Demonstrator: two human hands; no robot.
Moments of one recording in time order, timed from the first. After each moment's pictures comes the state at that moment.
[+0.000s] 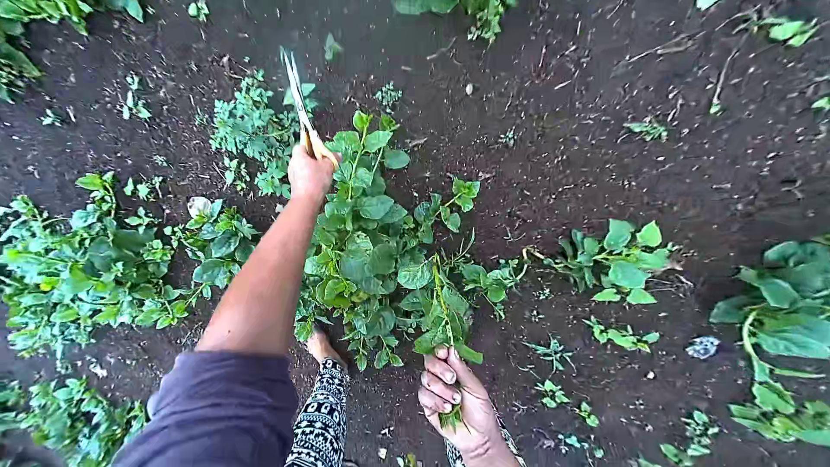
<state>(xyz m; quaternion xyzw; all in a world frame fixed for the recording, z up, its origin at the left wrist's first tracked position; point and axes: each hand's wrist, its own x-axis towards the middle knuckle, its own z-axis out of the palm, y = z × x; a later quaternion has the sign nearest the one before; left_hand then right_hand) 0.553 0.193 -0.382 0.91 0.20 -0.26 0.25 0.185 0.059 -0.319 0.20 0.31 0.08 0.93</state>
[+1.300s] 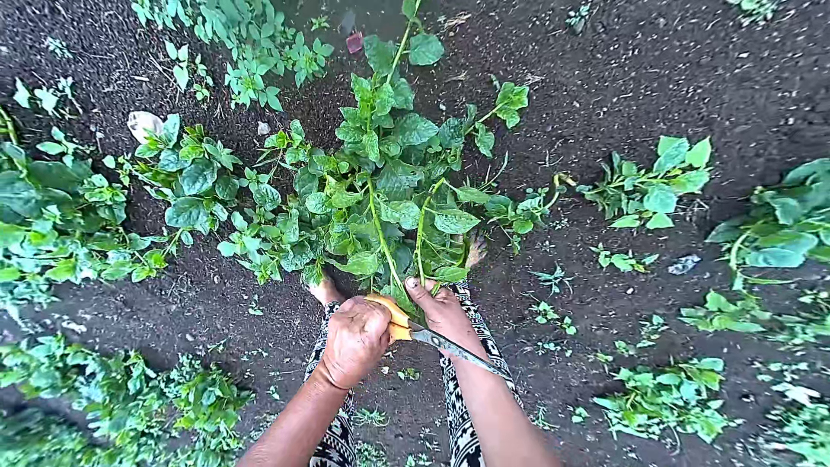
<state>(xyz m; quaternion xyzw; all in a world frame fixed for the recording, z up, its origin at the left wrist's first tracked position) 0.230 0.312 -0.330 0.90 -0.24 -0.13 0.34 0.222 0.144 -0.324 -0.45 0.50 0.28 0.69</state>
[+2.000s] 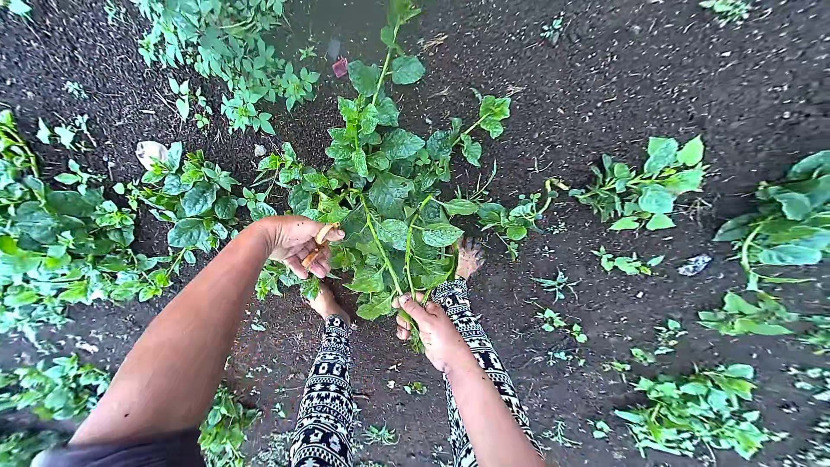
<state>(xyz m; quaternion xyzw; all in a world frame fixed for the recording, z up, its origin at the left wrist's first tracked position) 0.449 0.310 -0.381 0.53 0.20 -0.81 0.16 0.216 0.135 -0.334 -0.34 0.53 0.35 0.69</state>
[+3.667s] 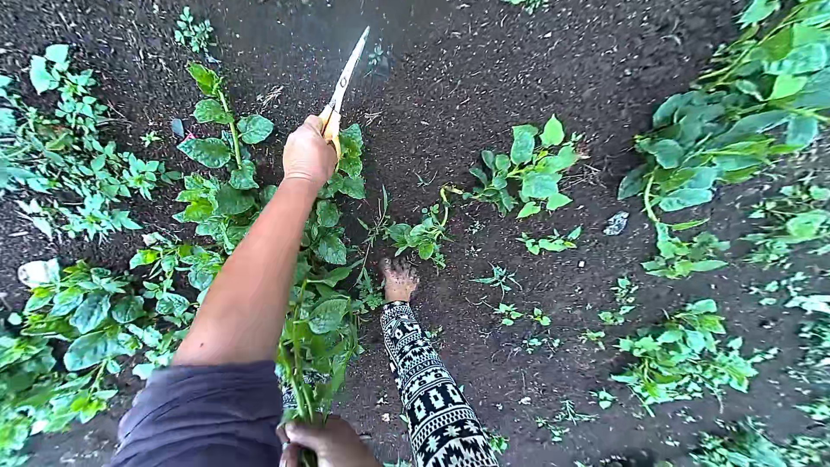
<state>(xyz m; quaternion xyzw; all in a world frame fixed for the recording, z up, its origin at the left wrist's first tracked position) 0.478 -0.012 -0.489 0.89 -0.10 -0.43 0.10 0.197 0.116 -0.292 0.03 0.57 0.34 0.75</state>
